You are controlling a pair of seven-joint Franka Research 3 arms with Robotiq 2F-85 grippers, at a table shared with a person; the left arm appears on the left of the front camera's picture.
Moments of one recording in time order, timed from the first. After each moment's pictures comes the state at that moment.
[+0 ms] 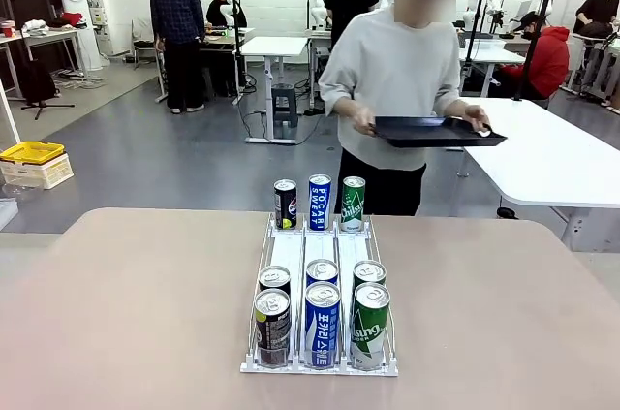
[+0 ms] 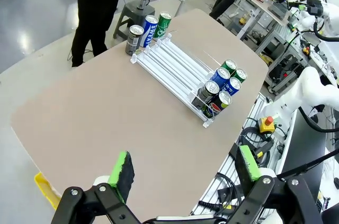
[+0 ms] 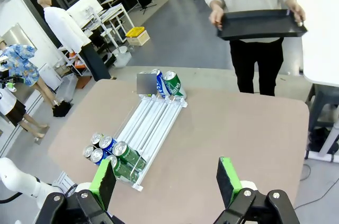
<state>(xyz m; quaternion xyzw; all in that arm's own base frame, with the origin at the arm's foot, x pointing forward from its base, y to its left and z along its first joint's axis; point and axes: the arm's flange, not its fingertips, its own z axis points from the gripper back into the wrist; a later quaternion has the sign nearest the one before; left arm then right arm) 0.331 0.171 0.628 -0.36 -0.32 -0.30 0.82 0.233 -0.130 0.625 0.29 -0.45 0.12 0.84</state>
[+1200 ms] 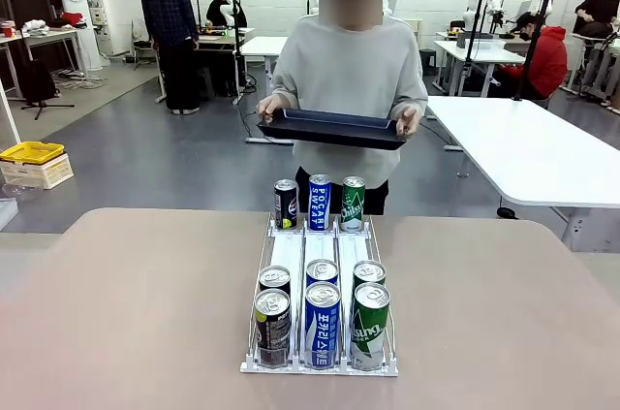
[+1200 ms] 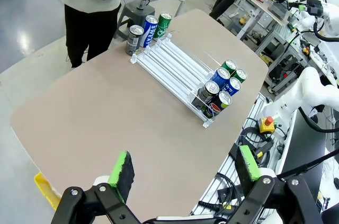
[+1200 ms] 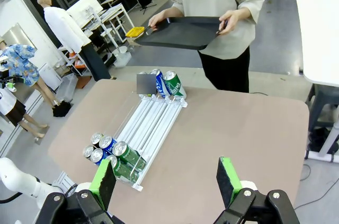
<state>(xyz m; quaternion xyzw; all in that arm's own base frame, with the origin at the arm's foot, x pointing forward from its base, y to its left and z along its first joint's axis) 0.331 0.172 0.628 -0.36 -0.32 -0.30 0.82 0.233 -0.130 0.625 0.29 -0.45 0.12 0.84</state>
